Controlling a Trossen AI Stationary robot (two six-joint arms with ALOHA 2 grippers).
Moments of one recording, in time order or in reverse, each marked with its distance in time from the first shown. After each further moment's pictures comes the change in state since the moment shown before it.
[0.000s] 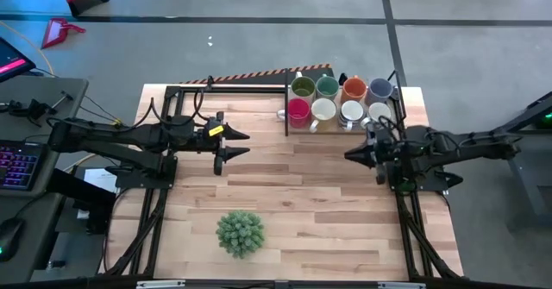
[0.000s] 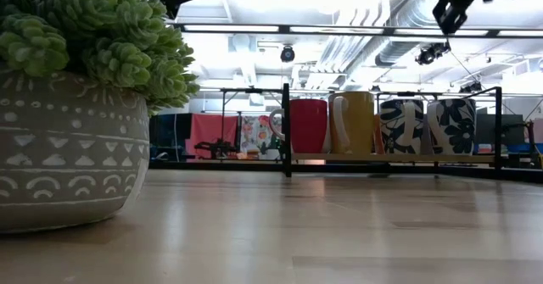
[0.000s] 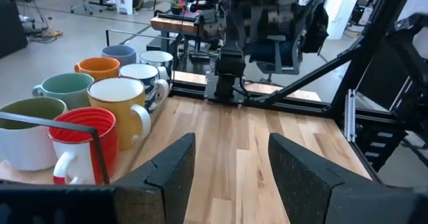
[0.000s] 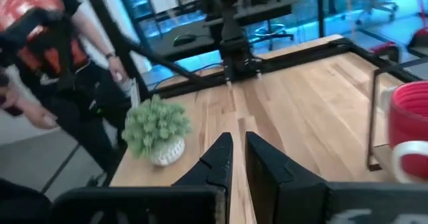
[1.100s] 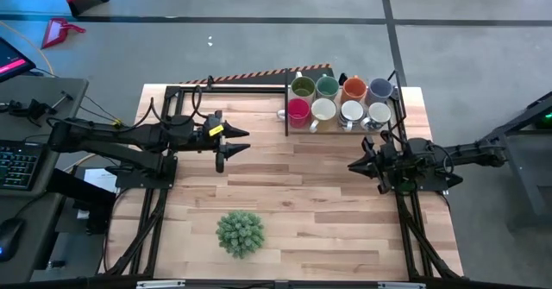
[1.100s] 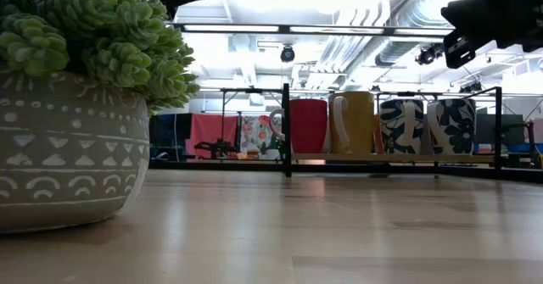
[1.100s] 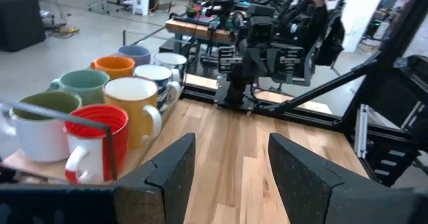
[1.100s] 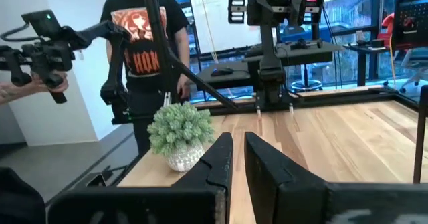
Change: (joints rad) left arm 0.000 0.001 0.000 0.016 -0.056 -0.050; right arm 0.000 -0.317 -0.448 0.379 -0.142 -0.136
